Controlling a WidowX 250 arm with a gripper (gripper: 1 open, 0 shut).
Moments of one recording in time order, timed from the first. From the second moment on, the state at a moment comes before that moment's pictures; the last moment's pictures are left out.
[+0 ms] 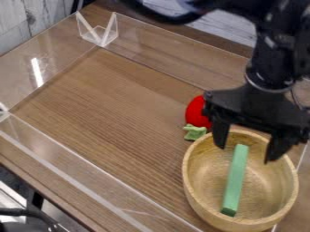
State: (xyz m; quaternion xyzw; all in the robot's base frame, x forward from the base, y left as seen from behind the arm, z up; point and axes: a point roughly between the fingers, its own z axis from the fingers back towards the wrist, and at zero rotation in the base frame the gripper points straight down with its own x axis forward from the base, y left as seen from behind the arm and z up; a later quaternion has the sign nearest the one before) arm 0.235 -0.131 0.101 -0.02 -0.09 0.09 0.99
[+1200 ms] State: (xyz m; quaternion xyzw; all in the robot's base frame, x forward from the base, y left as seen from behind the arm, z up) arm 0.226 -0.127 0.045 -0.02 -0.05 0.10 0.99
